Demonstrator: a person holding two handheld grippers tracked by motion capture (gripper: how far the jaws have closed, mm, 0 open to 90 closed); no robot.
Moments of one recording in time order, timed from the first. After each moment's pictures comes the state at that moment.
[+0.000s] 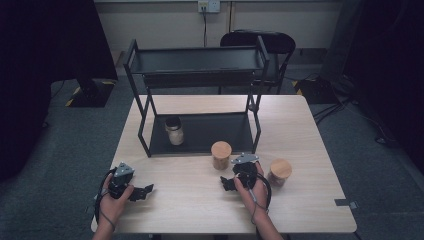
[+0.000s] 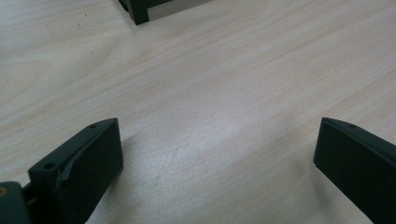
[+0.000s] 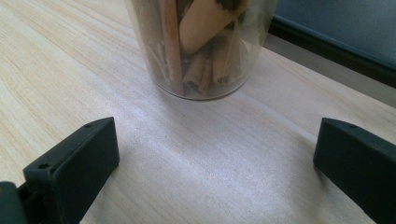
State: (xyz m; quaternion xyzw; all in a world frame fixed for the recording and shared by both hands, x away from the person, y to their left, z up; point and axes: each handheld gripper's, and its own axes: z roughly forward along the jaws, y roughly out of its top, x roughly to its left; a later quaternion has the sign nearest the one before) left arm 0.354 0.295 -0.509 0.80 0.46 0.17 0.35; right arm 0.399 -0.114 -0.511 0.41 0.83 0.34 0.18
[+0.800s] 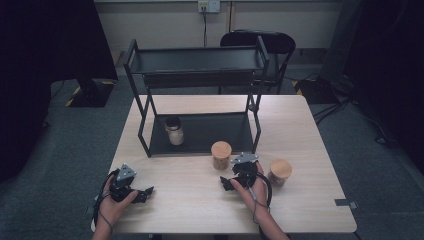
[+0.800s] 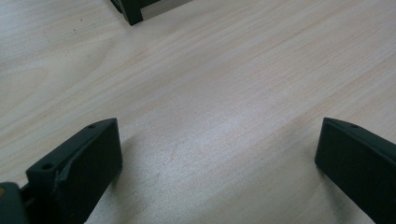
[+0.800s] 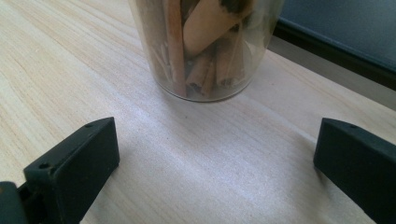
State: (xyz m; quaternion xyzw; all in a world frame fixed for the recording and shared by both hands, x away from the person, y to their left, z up) left arm 0.351 0.294 -0.512 0.81 0.44 0.18 0.34; right arm 0.401 -0.114 -0.511 0.40 0.83 0.34 0.17
